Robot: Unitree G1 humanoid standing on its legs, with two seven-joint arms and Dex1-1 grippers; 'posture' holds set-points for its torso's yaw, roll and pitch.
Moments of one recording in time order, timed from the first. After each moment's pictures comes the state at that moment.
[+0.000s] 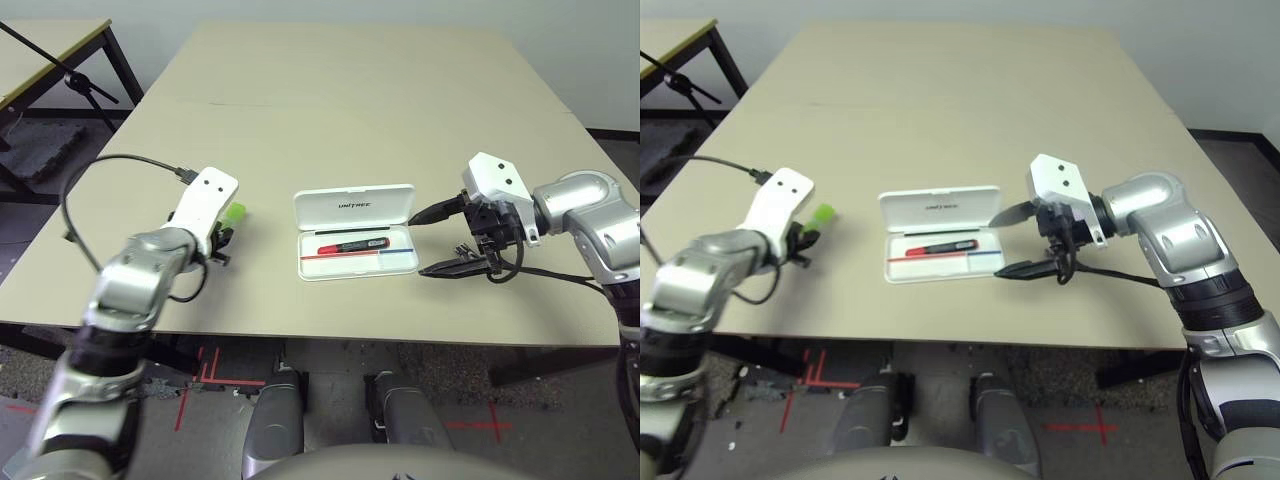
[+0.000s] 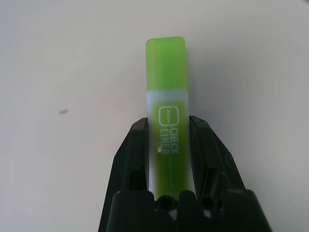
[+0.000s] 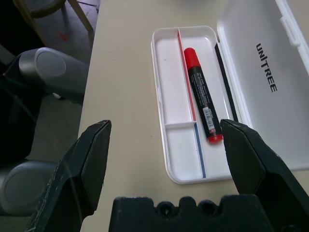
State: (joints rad) left arm -0.24 0.97 -0.12 -0.44 -0.20 1.00 -0.69; right arm -0.60 -0.81 0.21 0.01 0.30 0.37 1.47
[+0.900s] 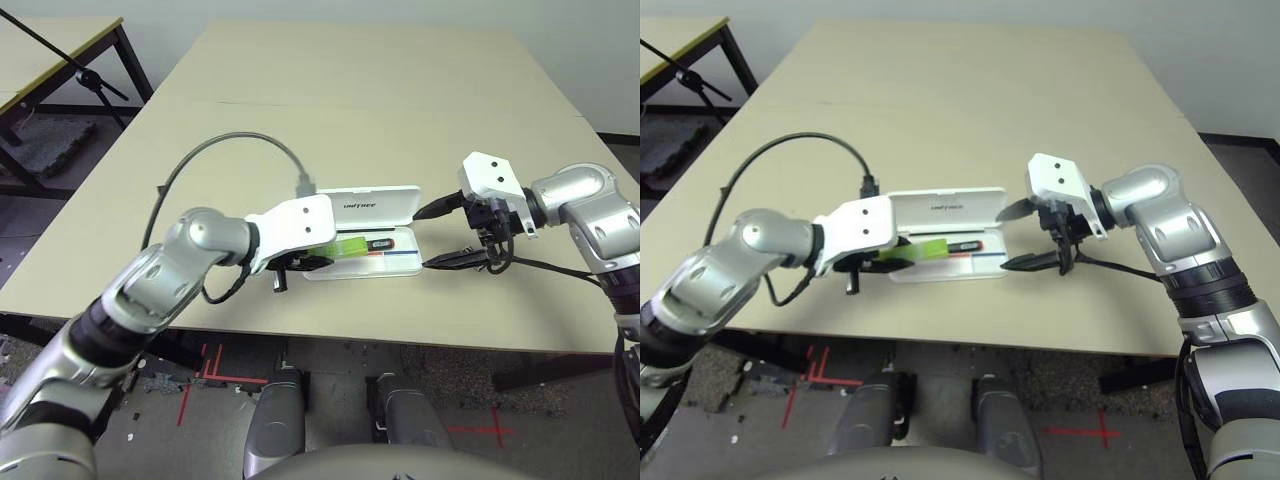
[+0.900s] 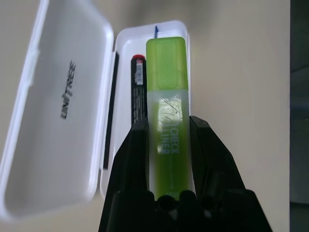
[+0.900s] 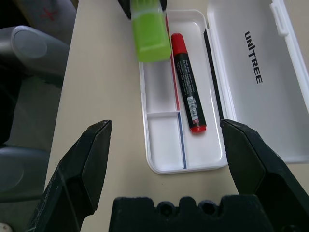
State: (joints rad) left arm -0.66 0.67 -0.53 -0.36 -0.15 0.75 -0.95; right arm -0.64 -0.81 0.23 0.11 0.22 0.30 1.47
